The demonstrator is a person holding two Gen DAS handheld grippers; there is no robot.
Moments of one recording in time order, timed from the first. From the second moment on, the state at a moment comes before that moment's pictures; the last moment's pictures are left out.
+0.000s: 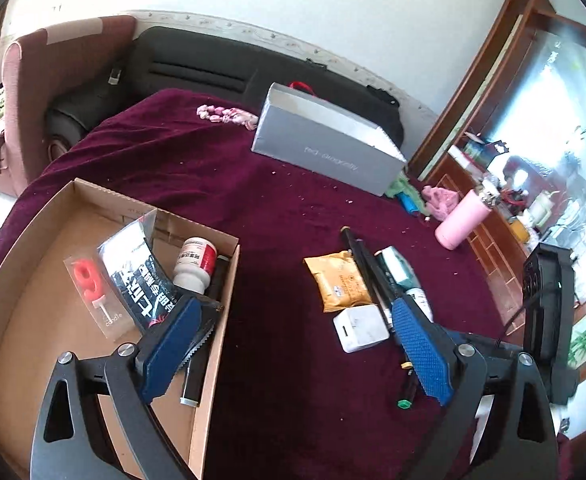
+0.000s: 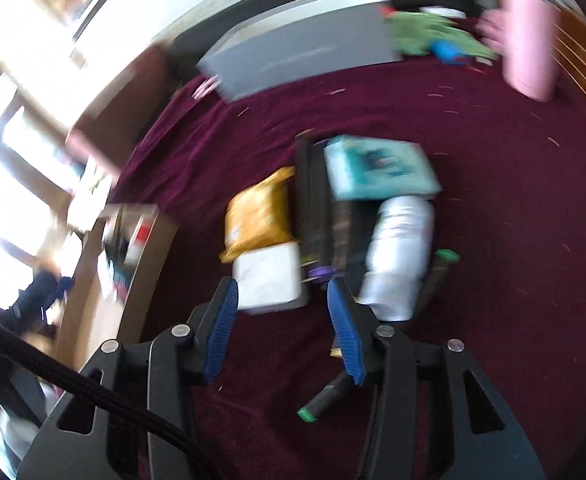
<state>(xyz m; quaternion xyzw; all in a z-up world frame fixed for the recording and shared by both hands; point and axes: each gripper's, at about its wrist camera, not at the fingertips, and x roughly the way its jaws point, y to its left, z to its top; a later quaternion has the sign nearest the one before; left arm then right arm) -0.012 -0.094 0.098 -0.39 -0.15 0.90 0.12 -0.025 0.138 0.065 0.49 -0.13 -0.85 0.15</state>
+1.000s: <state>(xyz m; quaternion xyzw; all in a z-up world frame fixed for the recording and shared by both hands) -0.138 0.032 0.029 -0.47 0.05 0.88 0.05 0.039 0.179 0.043 0.49 -0.11 -0.86 0.13</state>
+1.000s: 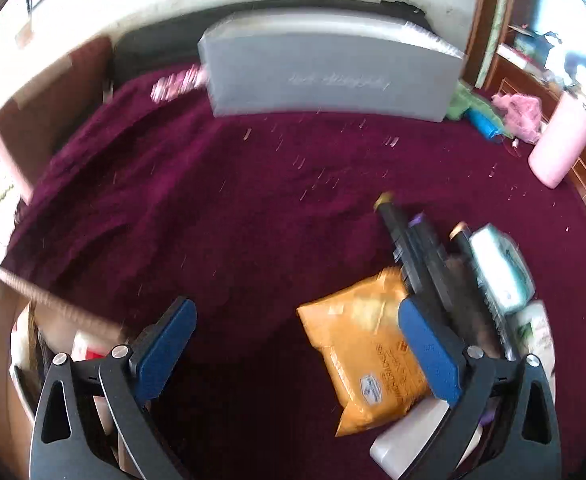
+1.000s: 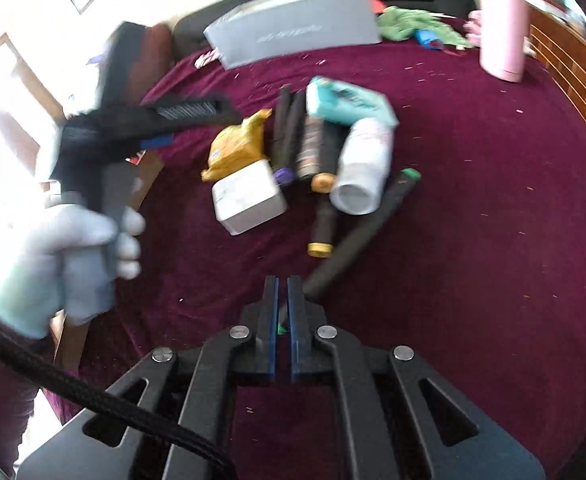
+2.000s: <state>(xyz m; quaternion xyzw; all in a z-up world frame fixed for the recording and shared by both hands) 0.006 -0.122 0.098 -0.38 -0.09 0.90 0.20 -0.052 0.181 0.074 0.48 -0.10 -0.87 0.08</state>
